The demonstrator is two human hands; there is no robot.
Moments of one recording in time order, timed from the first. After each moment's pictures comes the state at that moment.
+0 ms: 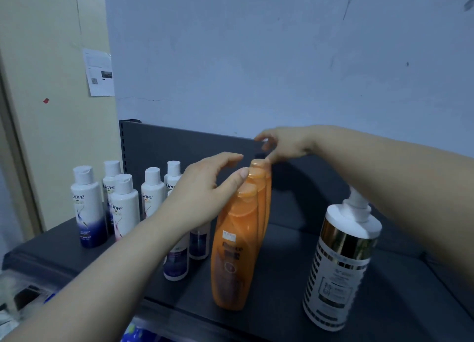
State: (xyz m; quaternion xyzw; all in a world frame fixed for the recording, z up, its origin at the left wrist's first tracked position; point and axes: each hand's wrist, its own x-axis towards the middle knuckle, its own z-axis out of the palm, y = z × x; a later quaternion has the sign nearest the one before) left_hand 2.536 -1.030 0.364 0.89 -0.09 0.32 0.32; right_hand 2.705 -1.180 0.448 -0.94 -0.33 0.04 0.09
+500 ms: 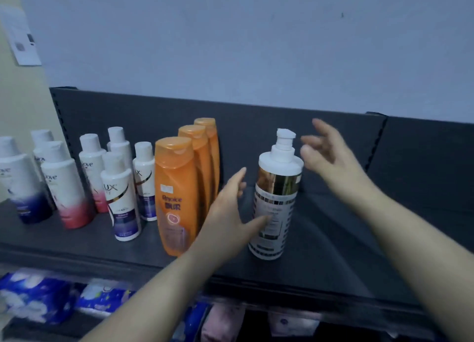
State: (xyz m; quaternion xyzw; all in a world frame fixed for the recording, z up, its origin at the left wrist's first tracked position) left_hand 2.532 -1.162 0.259 0.85 -0.11 0.19 0.47; right_hand 2.584 -1.360 0.339 -0.79 -0.22 -0.12 0.56
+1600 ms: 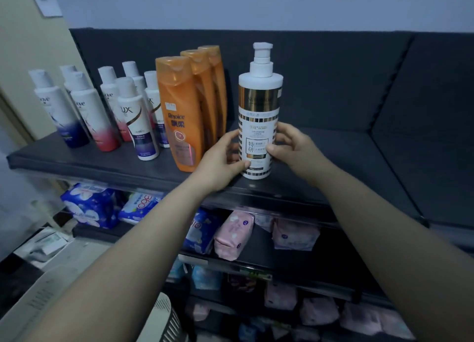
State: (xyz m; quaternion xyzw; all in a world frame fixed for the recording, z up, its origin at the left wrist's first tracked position) left_hand 2.518 -1.156 0.211 0.86 -0.06 0.10 0.50; right_hand 2.565 -1.348 0.231 -0.76 -0.24 0.08 0.60
